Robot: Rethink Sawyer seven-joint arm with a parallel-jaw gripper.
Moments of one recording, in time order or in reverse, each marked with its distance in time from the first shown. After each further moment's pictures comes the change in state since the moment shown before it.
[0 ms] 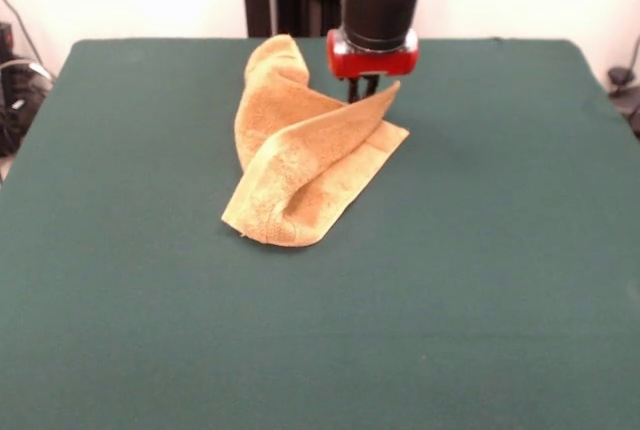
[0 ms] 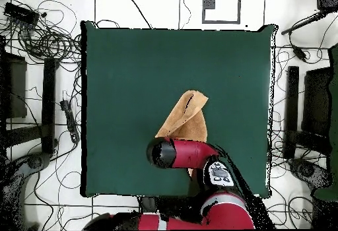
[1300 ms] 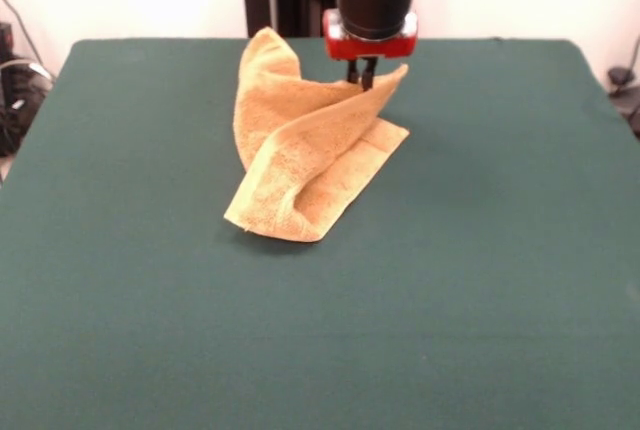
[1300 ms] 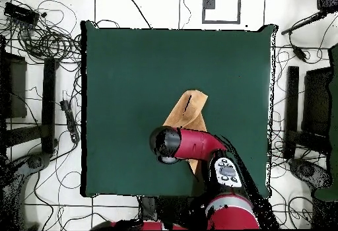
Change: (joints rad) arm -0.009 -0.030 0.004 -0.055 0.049 0.243 0.000
